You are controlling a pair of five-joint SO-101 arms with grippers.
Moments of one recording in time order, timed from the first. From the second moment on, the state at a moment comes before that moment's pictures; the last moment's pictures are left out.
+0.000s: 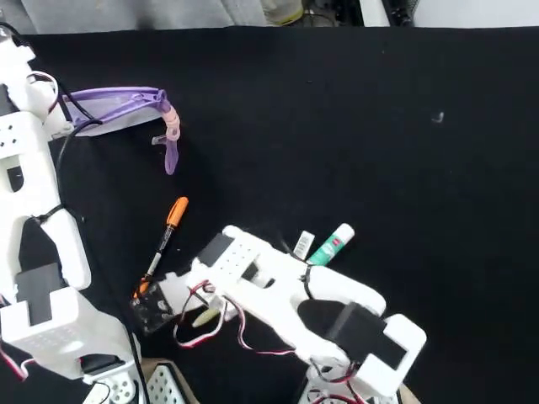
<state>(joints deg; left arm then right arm) -25.1 7.6 -21.5 81.7 4.4 -52.5 -0.4 41.0 58.2 68.7</state>
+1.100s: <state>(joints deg) -15.4 7.9 -21.6 86.1 4.3 -40.9 -41.1 62.0 -35.8 30.3</state>
